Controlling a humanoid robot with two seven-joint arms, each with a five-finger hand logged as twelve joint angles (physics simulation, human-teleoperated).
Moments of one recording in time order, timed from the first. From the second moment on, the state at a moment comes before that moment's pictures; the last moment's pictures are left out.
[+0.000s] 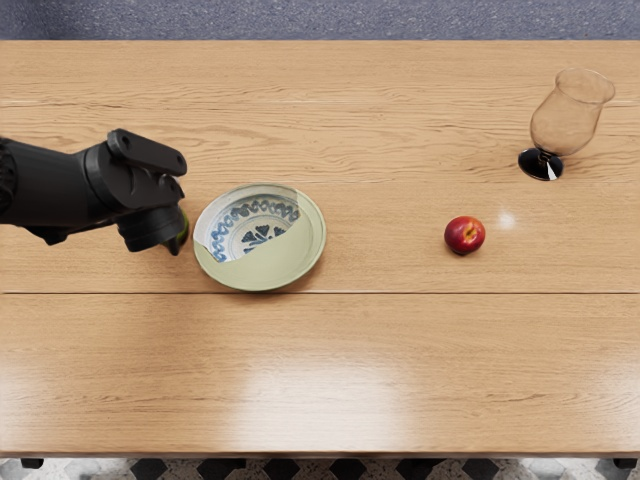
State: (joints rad) left arm -1.73 0.00 1.12 -1.11 -0.25 0.34 0.40; right arm -0.07 0.00 -0.08 0.21 0.03 0.00 0.06
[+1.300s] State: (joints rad) left arm -1.73 0.00 1.11 -1.12 -0.30 0.37 0.40; right arm -0.07 0.00 -0.08 0.21 0.03 0.00 0.06
